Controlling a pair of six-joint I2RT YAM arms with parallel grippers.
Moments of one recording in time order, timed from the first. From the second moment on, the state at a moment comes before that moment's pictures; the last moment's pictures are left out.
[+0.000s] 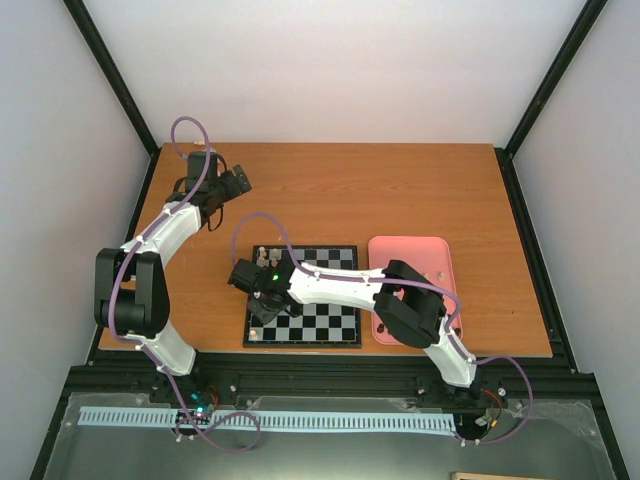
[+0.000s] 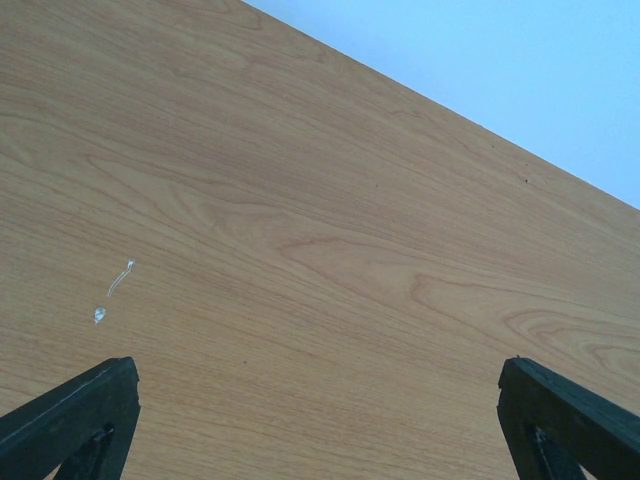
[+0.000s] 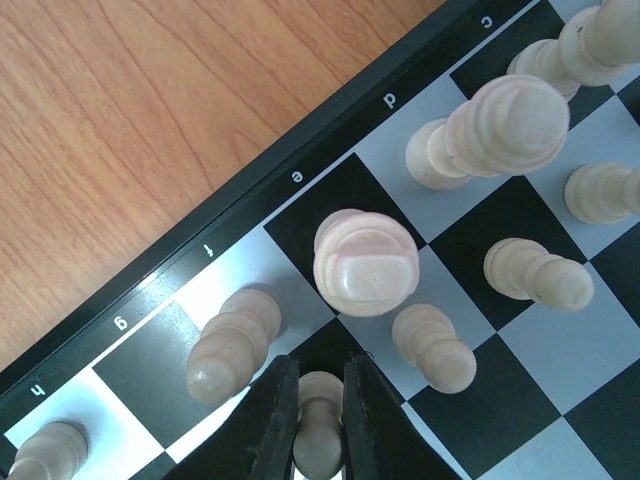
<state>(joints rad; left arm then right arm) -0.10 1.65 1.19 -0.20 -0.03 -0.52 1.21 2.15 1.69 -0.75 0.11 0.31</state>
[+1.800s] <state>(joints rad) -0.10 1.65 1.19 -0.20 -0.03 -0.52 1.19 1.78 1.42 -0.75 0.24 0.35</state>
